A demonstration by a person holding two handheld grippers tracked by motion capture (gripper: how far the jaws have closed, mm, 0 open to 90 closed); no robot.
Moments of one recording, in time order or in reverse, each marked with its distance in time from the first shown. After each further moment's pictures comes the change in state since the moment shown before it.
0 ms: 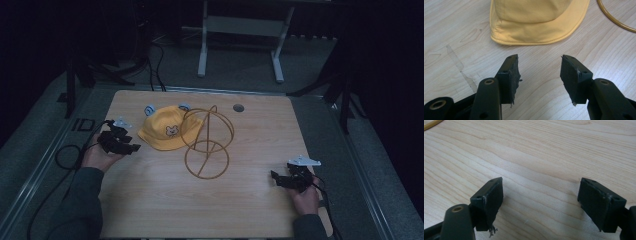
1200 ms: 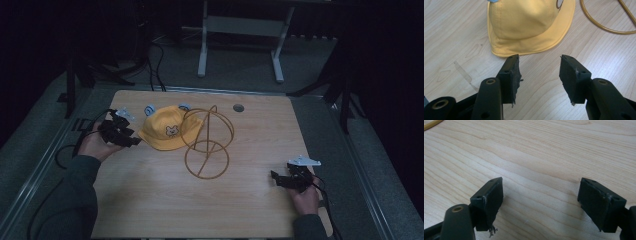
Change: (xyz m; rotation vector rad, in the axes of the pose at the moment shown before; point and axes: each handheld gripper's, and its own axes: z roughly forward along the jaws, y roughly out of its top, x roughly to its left) left arm 0.001 0.033 -0.022 0.046 -0.042 0.100; right arm 0.000 0.000 0.000 -0.001 0.001 -0.002
